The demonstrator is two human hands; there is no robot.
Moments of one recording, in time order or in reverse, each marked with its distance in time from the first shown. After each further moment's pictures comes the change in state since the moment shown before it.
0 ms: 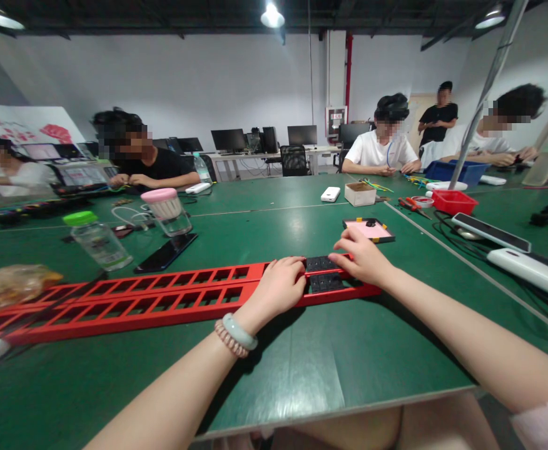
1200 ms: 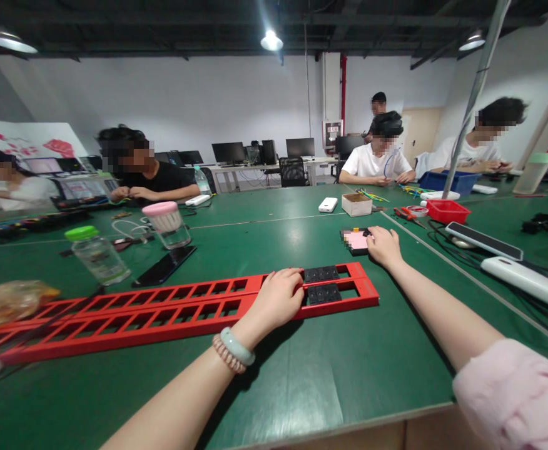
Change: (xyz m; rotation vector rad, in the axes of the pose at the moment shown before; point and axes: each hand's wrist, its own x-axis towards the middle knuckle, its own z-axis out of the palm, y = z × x) left_hand -0.001 0.000 -0.004 -0.048 -0.007 -0.025; right_hand -0.009 0.137 0.039 -0.309 0.116 0.595
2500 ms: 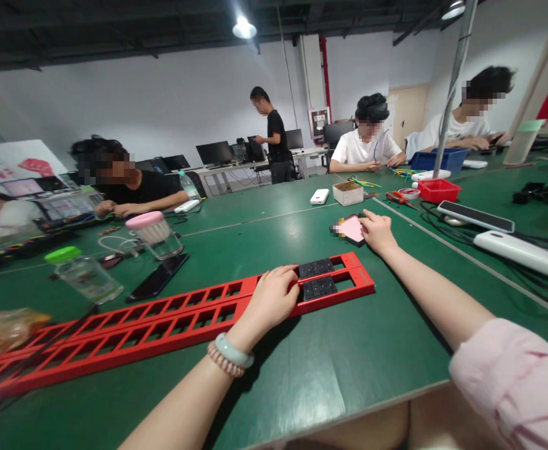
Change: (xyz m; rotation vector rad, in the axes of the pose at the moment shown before) left_hand 0.005 -0.003 0.001 -0.001 -0.024 0.006; right_hand -0.001 0.002 -0.009 -0.015 0.004 -0.067
